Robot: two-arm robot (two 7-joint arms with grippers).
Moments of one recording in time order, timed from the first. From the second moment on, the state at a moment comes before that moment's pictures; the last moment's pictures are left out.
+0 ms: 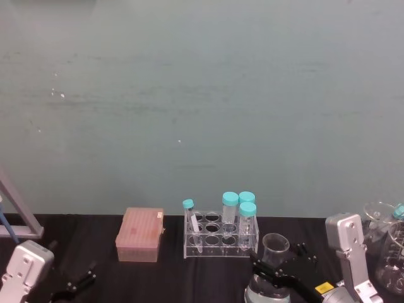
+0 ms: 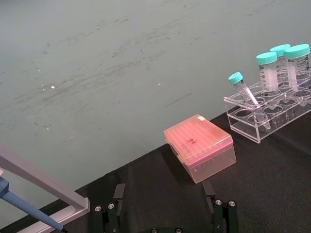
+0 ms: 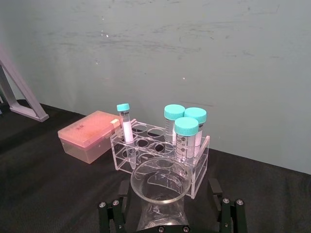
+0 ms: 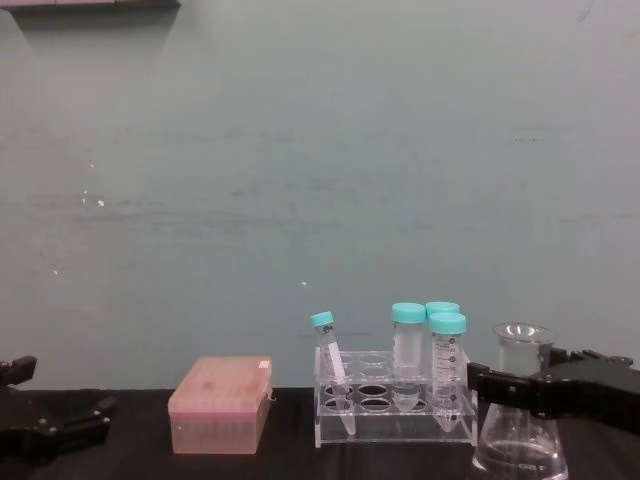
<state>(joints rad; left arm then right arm) -0.20 0.60 0.45 -1.41 -0.25 -0.12 0.03 0.22 0.27 -0.25 -1.42 0.26 0.11 0.27</state>
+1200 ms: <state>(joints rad) -0.20 0.60 0.45 -1.41 -0.25 -0.12 0.03 0.21 0.28 -0.25 -1.43 0.26 0.11 0.27</state>
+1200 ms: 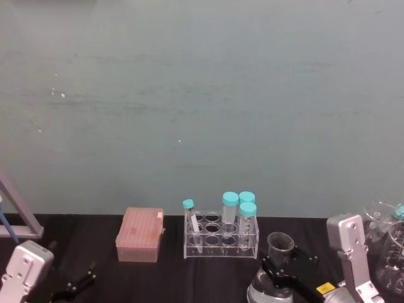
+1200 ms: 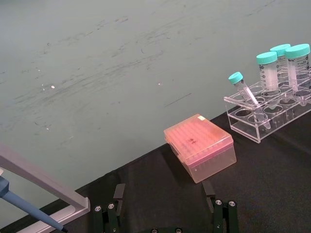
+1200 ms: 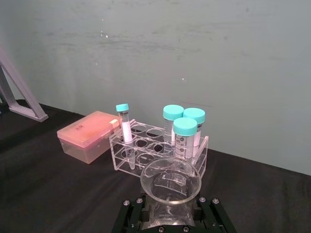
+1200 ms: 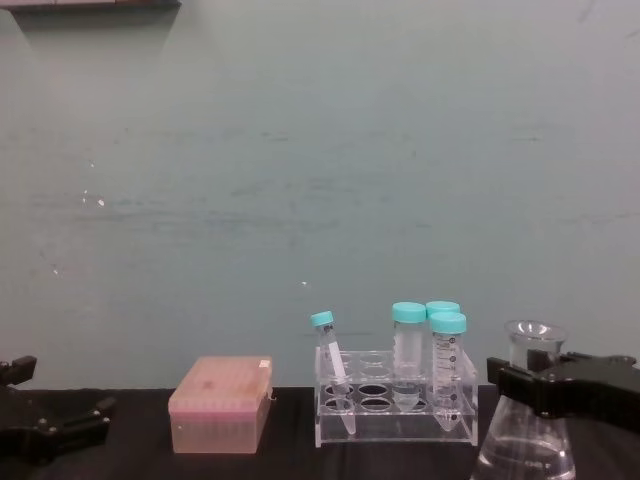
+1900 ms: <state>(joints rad) -0.20 0.60 0.45 -1.41 -0.25 -0.12 0.03 0.23 0.28 -0.20 -1.47 0.29 0.15 0.28</state>
